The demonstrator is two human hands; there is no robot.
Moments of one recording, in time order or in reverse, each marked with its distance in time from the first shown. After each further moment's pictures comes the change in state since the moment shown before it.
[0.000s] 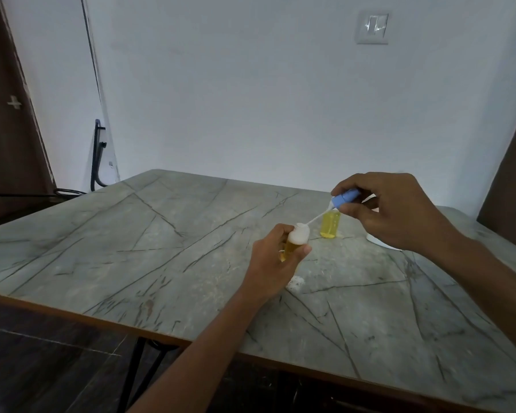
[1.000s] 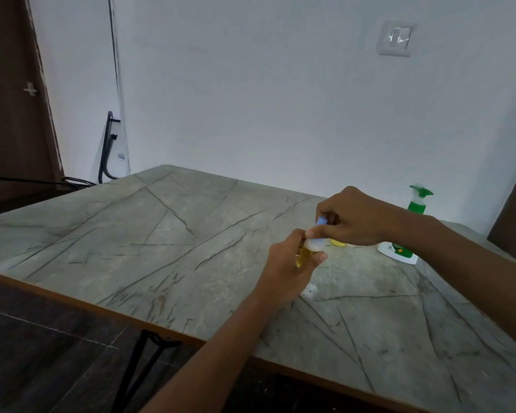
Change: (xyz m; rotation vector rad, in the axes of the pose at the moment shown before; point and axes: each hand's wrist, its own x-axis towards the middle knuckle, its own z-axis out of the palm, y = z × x) left_hand 0.003 -0.002 0.003 -0.006 -0.043 0.013; right_hand 0.055 -0.011 0.045 -0.222 -0.554 -0.105
